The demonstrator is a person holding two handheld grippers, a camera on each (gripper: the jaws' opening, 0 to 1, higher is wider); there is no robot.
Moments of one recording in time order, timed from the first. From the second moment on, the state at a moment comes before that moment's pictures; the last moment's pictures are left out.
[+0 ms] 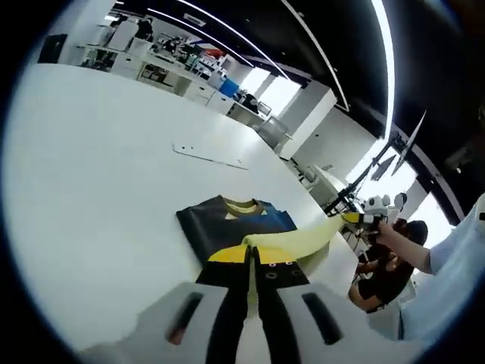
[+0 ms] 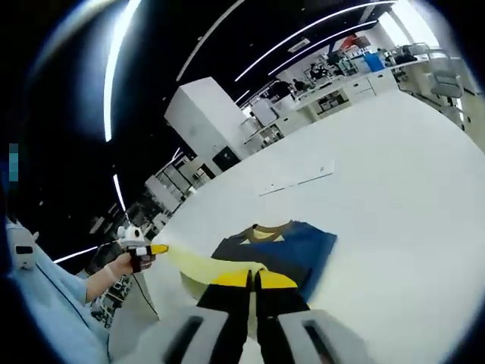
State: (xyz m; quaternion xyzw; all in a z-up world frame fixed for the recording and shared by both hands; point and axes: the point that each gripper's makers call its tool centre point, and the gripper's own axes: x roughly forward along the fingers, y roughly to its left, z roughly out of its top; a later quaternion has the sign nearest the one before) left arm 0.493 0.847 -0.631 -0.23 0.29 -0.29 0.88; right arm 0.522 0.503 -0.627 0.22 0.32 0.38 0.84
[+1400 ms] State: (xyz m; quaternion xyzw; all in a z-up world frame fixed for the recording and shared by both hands) left arm 0.605 0.861 -0.743 -0.24 0.34 -0.19 0.89; right arm 0.627 0.507 -0.744 0.17 0.40 0.32 0.84
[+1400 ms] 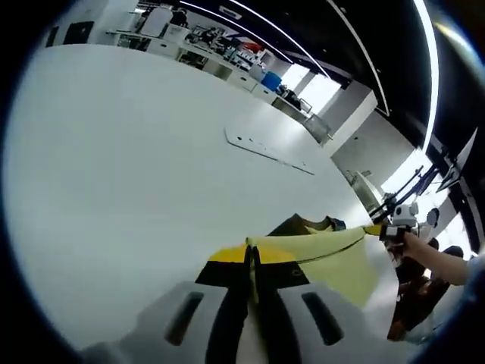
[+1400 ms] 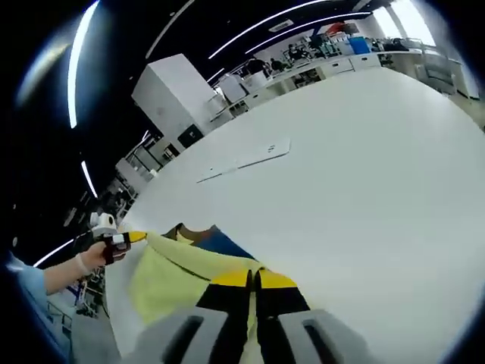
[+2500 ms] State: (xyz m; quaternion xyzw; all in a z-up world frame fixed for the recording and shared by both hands) left arm 0.588 0.850 -0.743 -0.23 0.35 -0.22 0.88; right arm 0.601 0.523 -0.749 0.06 0.38 0.37 0.84
